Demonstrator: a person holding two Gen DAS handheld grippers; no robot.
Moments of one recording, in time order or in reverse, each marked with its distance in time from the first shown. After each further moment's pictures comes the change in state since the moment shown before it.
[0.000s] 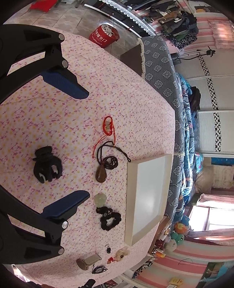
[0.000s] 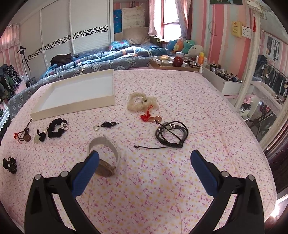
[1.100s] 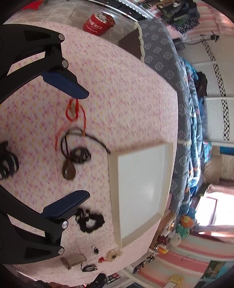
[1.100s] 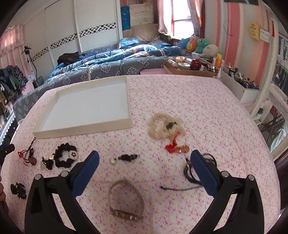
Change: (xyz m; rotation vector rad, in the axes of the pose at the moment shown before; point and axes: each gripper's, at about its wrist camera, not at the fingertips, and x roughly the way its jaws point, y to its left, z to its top) left arm 0.065 -0.013 0.065 0.043 0.075 -0.112; right arm 0.046 0.042 0.071 -0.040 0.036 0.065
